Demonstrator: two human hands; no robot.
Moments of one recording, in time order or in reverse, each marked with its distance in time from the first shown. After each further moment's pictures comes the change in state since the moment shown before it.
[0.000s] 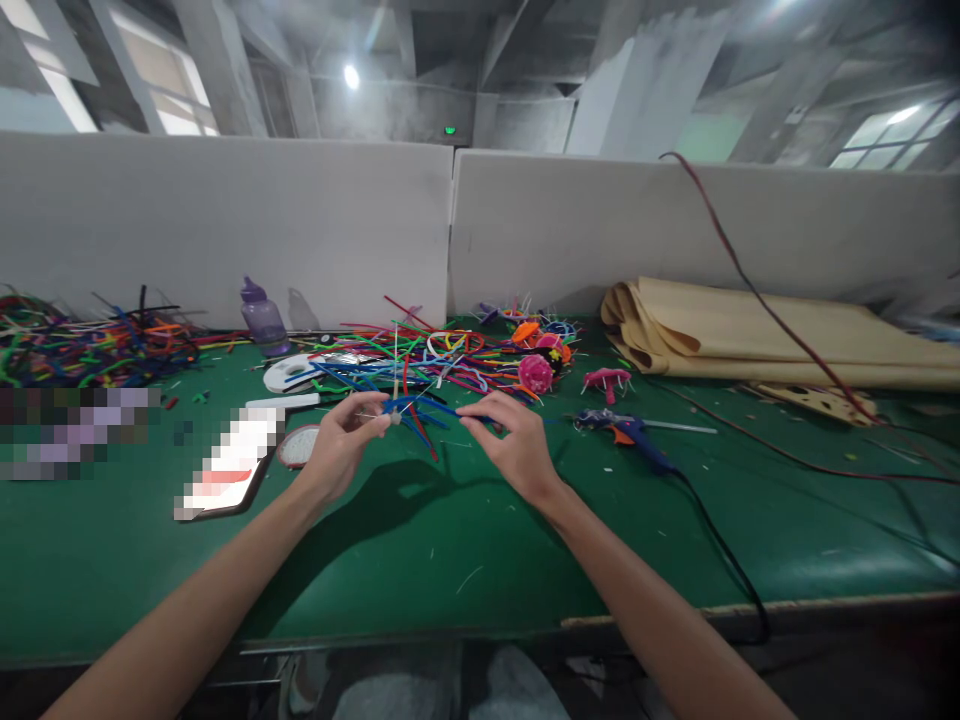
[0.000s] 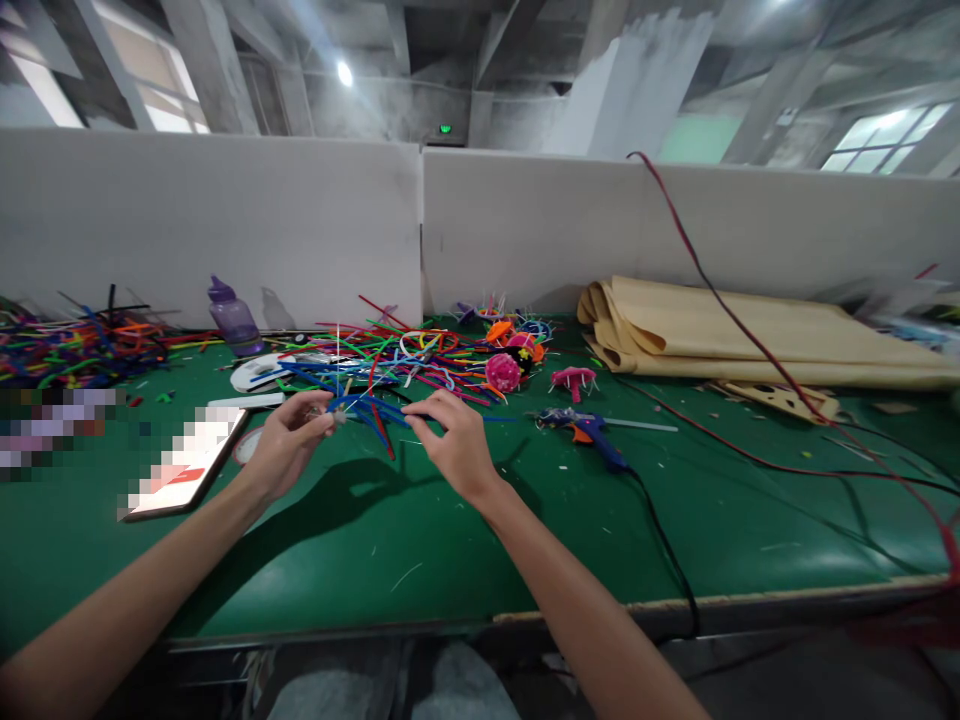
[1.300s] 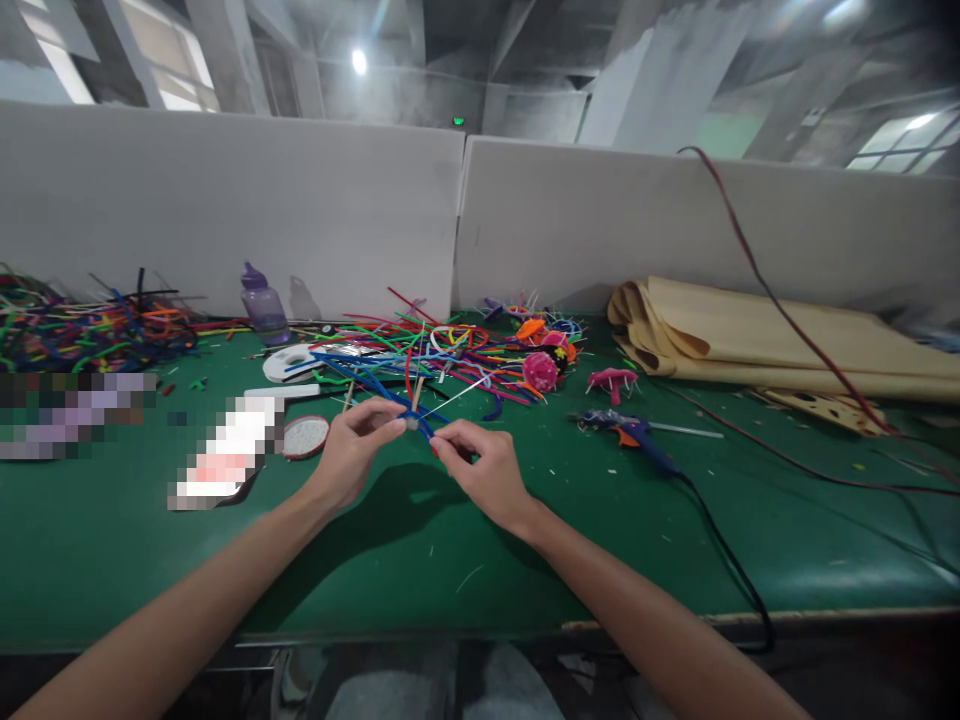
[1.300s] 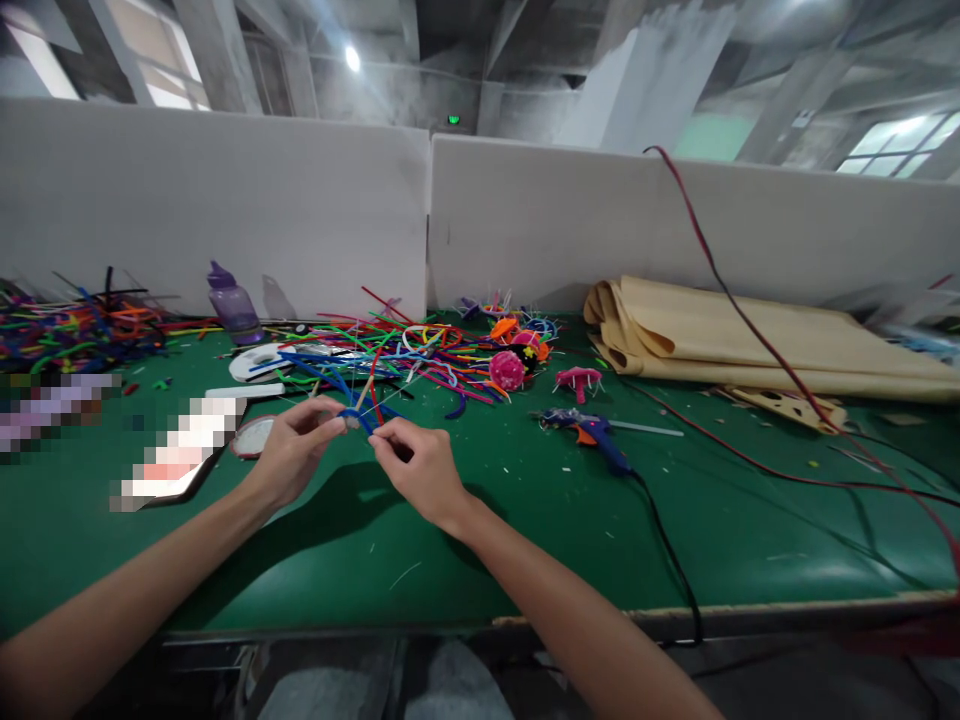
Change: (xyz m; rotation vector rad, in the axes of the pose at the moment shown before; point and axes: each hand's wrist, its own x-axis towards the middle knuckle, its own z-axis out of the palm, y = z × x) left_hand -0.012 -0.002 0.017 -0.043 0.026 -0.015; right_hand -0.017 -0.020 0.030 0.126 -0.136 0.130
